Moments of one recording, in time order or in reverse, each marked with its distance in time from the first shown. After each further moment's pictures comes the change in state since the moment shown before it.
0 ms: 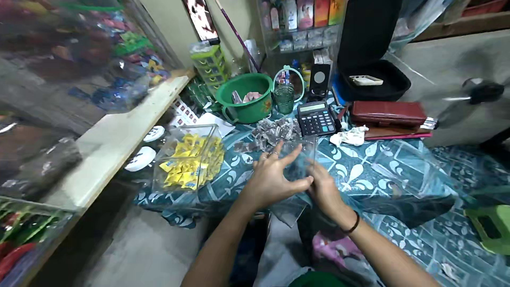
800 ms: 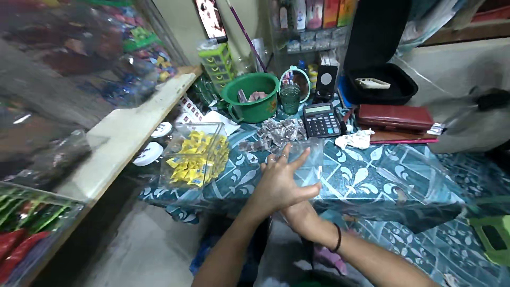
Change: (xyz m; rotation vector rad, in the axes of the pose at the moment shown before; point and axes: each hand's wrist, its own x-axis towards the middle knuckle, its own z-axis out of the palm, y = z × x) left_hand -0.007 0.007 0.002 0.024 -0.006 0.001; right_hand -0.020 -0.056 0.035 0.037 -0.107 -0.308
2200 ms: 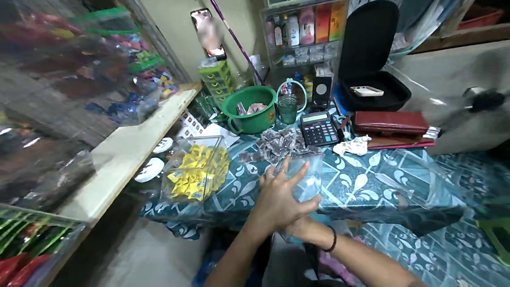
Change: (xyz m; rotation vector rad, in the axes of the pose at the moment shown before) left_hand -0.010 0.007 0.005 0.070 0.079 0.029; right_hand 0.011 -0.014 -0.012 0.597 -0.180 0.354
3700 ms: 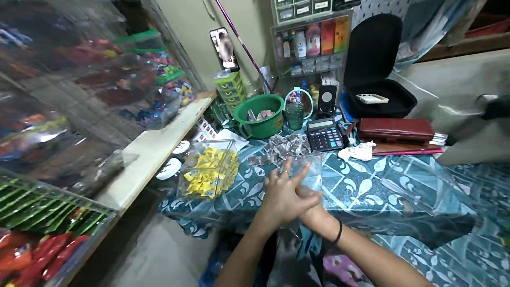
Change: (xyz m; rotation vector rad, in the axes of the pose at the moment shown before) left_hand 0.000 0.001 0.000 0.000 -0.005 -0.084; right_hand 0.024 0.014 -0.018 -0.669 0.015 0.018
